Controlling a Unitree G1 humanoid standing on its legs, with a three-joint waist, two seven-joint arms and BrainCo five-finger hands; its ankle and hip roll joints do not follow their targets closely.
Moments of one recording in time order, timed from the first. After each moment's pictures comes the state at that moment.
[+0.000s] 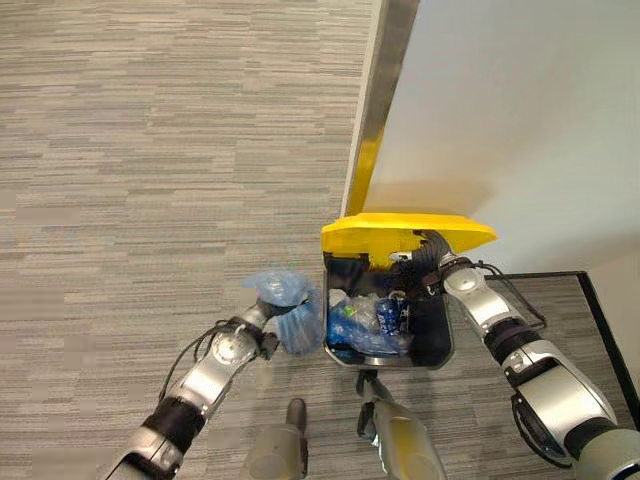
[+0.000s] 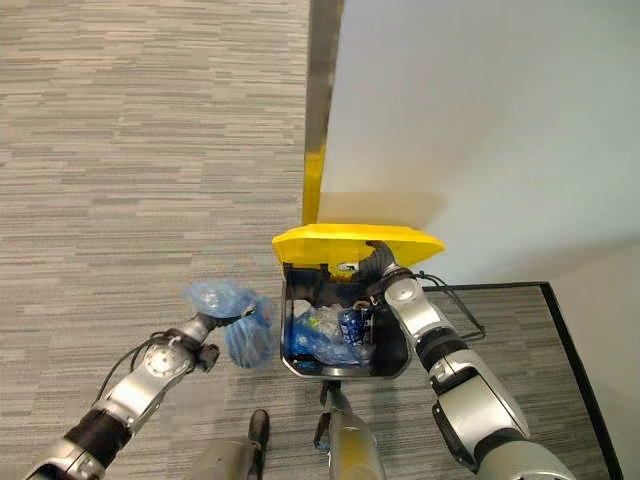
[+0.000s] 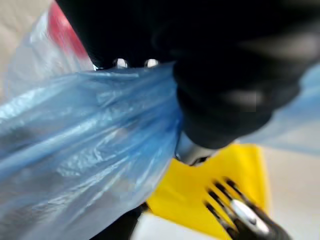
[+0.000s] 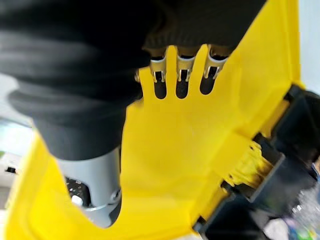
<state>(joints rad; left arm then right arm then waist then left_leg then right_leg) -0.34 0.50 -0.49 0.30 -0.16 -0.11 0.01 -0.76 -0.37 0.43 0.81 0.14 0.01 -0.11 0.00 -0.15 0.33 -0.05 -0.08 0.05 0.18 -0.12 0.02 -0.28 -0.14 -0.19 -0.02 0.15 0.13</state>
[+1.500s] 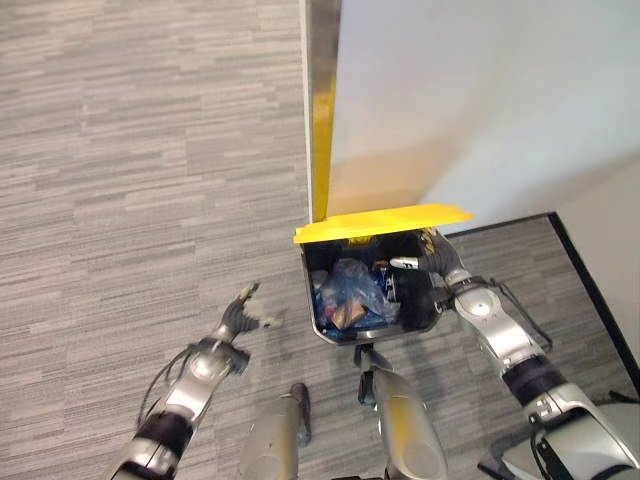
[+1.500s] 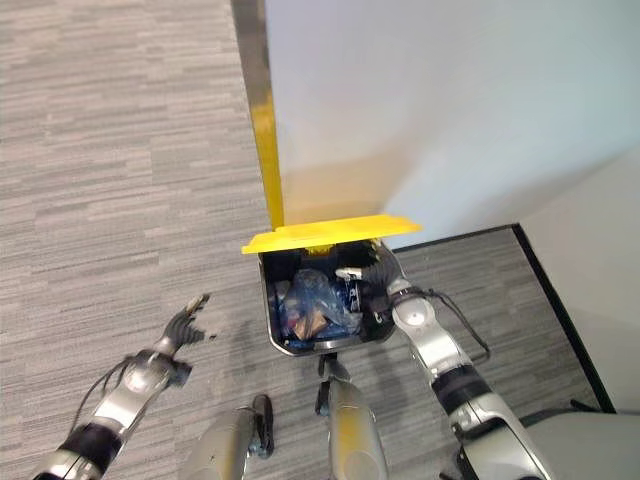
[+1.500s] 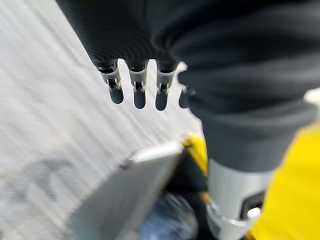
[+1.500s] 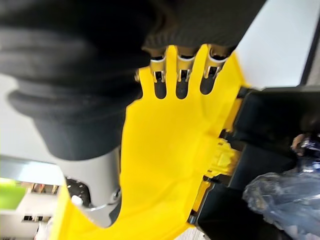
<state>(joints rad) -0.01 0.49 -0.17 0.55 -0.07 -0.09 0.10 -0.32 -0.42 0.29 0.36 0.17 -0.02 -0.10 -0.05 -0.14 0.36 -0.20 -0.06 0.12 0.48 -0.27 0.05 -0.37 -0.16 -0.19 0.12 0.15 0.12</state>
